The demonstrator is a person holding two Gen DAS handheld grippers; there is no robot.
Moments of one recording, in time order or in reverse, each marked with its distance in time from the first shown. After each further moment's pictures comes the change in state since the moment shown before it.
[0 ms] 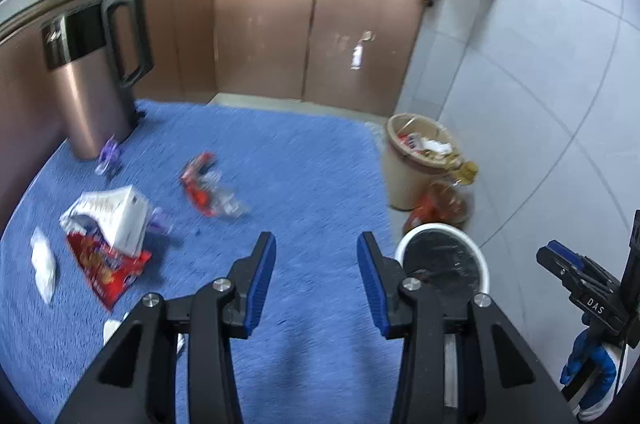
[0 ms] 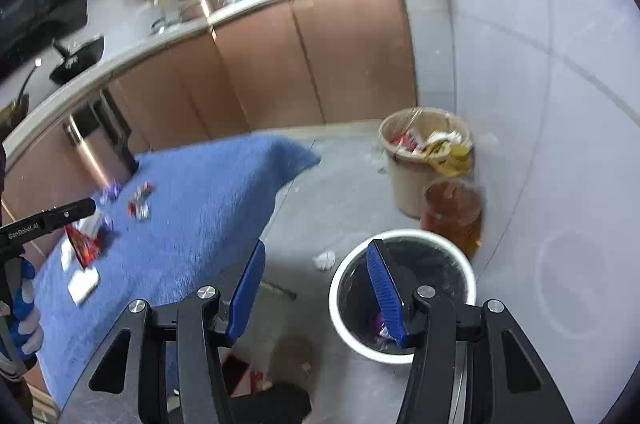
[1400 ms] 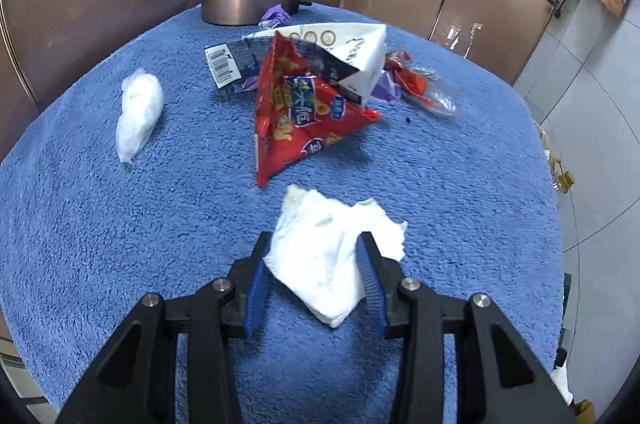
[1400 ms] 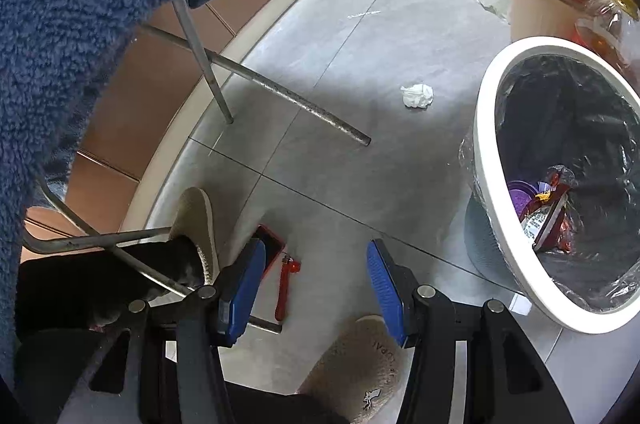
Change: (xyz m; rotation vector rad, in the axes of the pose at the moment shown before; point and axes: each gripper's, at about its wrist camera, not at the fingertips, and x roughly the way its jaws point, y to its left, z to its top) left arm 0.006 0.127 -0.086 -0.285 0.130 0.224; right arm 0.222 0.039 -0.148 -0.092 0.534 0.252
